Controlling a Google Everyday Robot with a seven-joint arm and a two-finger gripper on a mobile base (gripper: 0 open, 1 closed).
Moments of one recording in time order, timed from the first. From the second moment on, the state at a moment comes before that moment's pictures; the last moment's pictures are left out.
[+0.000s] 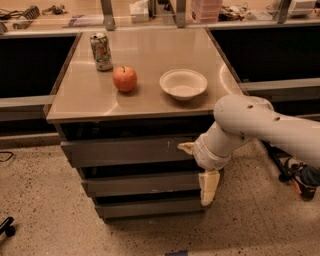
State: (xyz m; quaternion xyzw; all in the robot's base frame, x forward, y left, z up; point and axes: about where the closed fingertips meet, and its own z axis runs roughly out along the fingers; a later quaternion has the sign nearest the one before) arm 0.488 -0.103 0.663 -0.80 0.58 0.10 0.15
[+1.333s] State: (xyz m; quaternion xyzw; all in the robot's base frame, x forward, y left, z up) arm 0.578 -0.121 0.676 -0.76 0.63 0.02 0.15
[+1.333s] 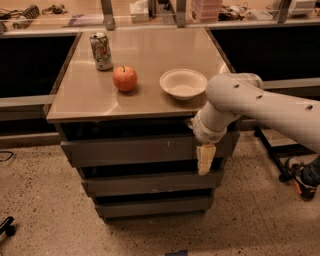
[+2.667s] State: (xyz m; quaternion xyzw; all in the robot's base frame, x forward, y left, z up) arm 0.569 -0.117 0.633 -0.76 0.63 0.04 0.15
